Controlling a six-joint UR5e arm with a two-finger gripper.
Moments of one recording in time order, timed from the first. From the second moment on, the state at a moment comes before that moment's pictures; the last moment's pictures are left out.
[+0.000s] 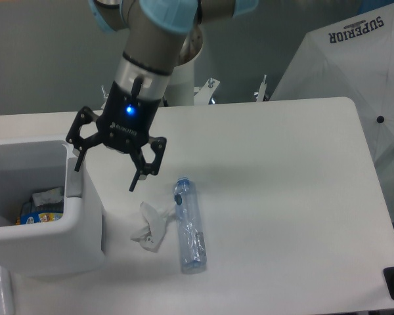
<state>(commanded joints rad) 2.40 -1.68 -1.49 -0.91 1.00 0.36</state>
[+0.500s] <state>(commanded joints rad) 2.52 -1.69 -1.41 -0.90 1.10 0.44</state>
